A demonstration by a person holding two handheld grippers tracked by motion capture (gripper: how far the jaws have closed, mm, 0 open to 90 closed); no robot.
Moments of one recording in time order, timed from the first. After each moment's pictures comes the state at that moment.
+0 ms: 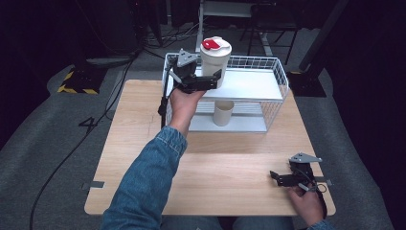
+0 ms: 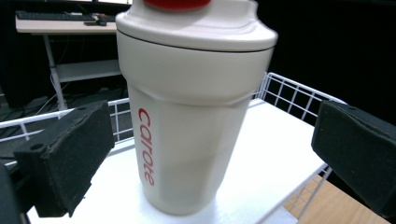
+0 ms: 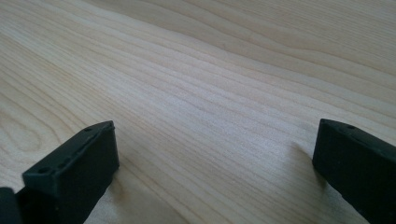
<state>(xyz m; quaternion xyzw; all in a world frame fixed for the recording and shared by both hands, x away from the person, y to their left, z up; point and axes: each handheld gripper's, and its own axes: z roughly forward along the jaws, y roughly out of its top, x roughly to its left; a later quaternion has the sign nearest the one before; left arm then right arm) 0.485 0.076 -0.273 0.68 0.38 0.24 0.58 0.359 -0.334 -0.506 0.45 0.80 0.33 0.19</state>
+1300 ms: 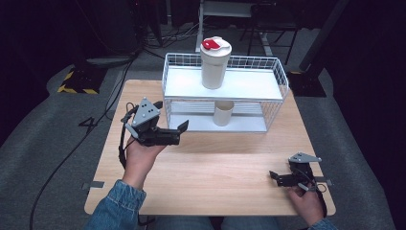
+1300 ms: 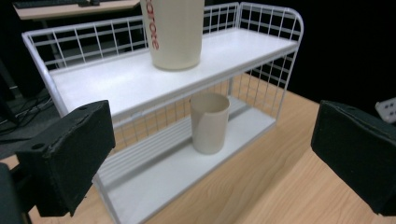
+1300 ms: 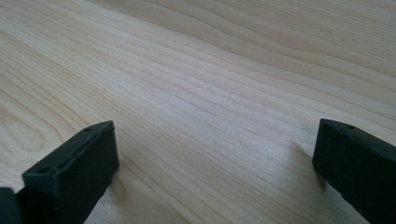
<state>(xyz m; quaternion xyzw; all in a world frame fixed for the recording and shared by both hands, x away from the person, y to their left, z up) 0.353 0.156 -0.319 0.73 0.35 0.25 0.53 0.360 -0.333 -0.506 0.45 0.81 0.33 0.19</state>
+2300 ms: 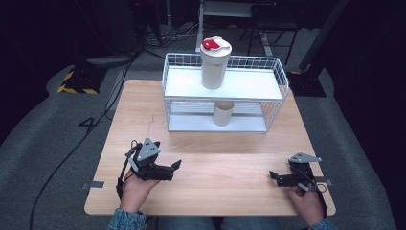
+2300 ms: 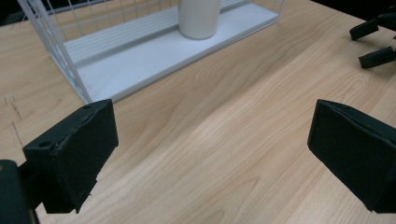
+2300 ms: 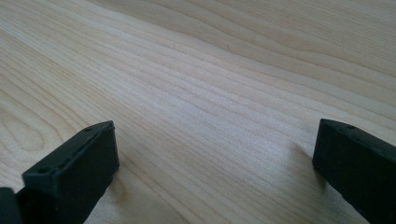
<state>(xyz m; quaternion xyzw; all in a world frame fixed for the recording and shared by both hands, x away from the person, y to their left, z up) 0.324 0.173 -0.427 0.79 0.38 0.18 0.45 0.360 -0.333 -0.506 0.45 0.81 0.33 0.19</state>
